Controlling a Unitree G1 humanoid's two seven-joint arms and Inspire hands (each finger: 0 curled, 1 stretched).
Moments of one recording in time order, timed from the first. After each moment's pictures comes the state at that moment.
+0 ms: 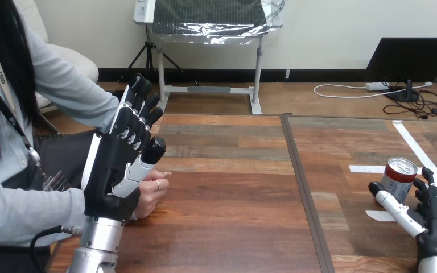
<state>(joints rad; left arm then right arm) -0.28 0.03 0.21 0.82 -0.32 -0.93 -0.57 -0.33 -0.32 -0.25 1.27 -0.02 -0.66 -0.18</state>
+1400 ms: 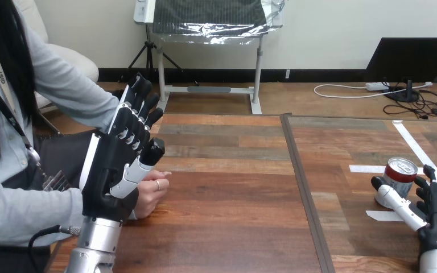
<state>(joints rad) -0.28 0.04 0.21 0.82 -0.34 -0.93 -0.60 -0.37 -0.34 -0.25 1.28 -0.02 -0.61 -0.19</state>
